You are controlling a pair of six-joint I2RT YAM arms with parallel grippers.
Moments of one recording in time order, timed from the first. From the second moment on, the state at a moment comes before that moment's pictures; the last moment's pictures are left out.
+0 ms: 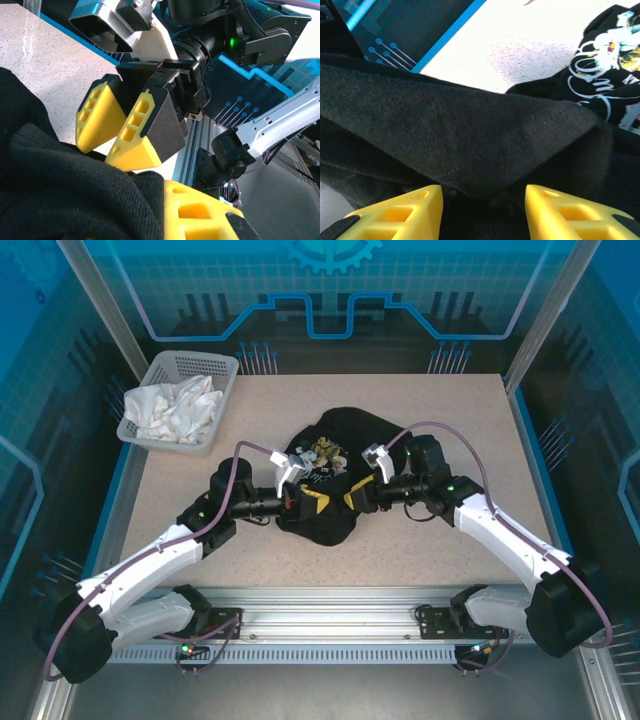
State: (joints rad) left arm -0.59 1.03 0.68 0.14 0.72 -0.34; right arm 0.46 1.22 0.85 -0.31 -0.77 0.15
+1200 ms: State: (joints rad) left arm -0.59 1.03 0.68 0.13 0.69 -0.34; right arm 0.47 1.15 0.85 -0.28 -0.78 0.16
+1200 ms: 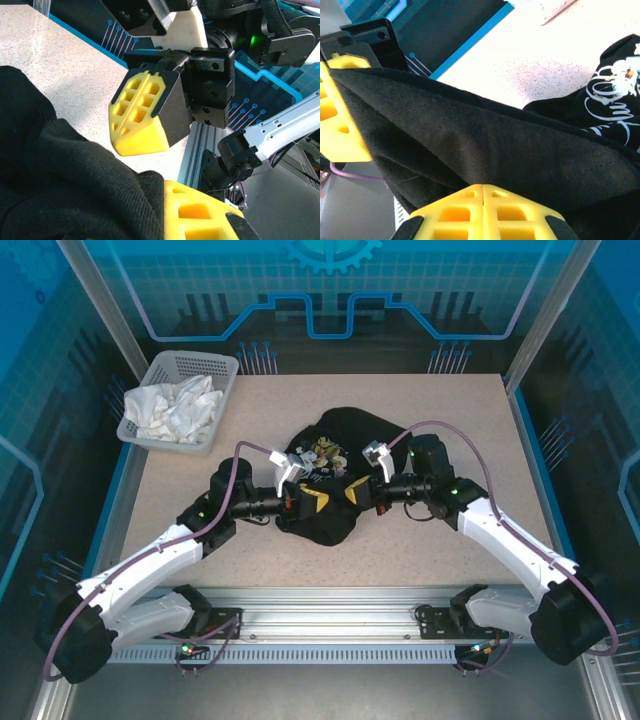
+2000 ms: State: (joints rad) left arm -0.59 1.07 0.68 0.08 0.64 -0.32; right arm 0.51 1.13 0.87 -0.33 -0.65 0.08
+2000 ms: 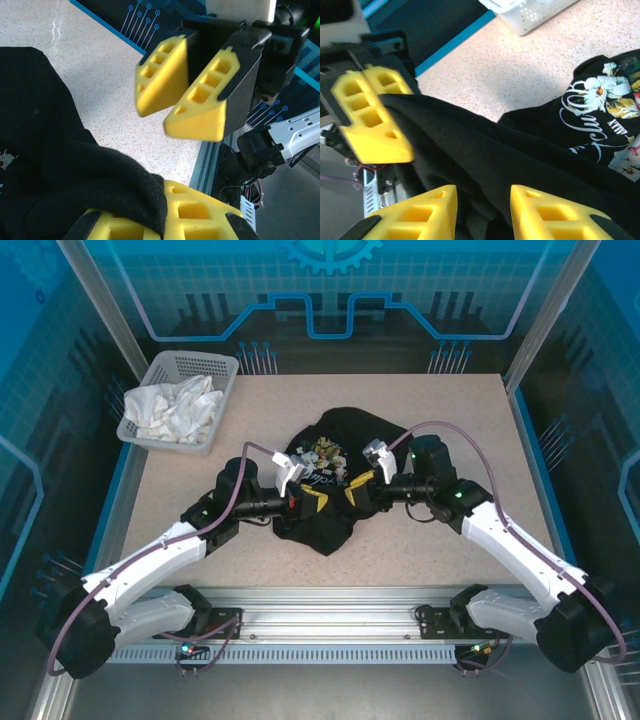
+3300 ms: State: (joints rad) left arm -0.59 1.07 0.68 0.06 0.55 -0.32; right arm 0.58 1.14 0.93 -0.47 -0.53 -0.05
